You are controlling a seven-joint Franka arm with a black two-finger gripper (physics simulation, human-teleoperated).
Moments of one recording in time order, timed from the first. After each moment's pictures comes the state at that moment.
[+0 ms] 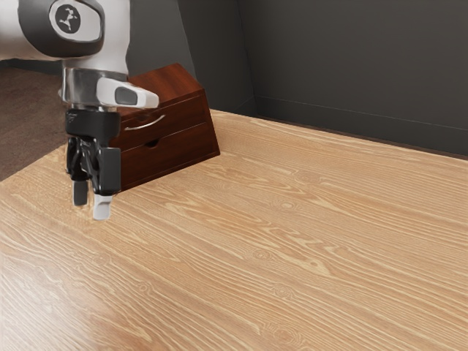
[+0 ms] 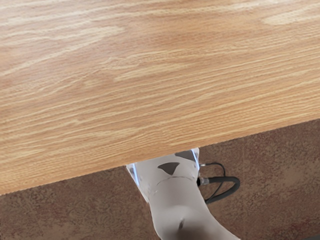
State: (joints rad) arm -0.23 0.08 0.41 -1.28 -0.03 0.87 0.37
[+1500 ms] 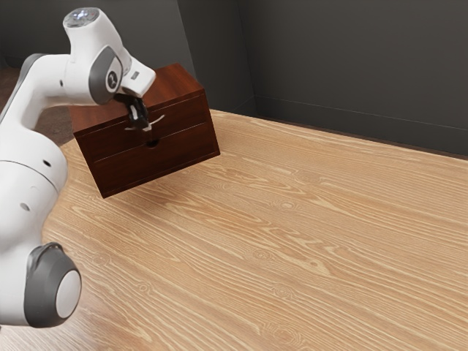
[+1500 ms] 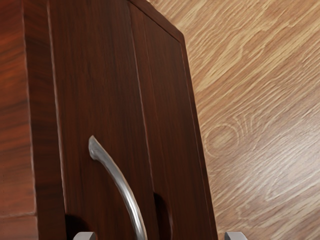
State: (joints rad) arm 0.36 0.87 0.23 -0.48 -0.08 1.80 1.15
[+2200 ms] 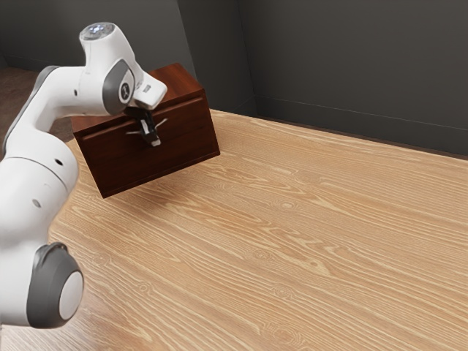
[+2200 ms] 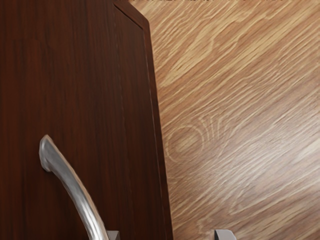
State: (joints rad) arm 0.30 0.84 0.30 -0.63 -0.14 1.83 1.11
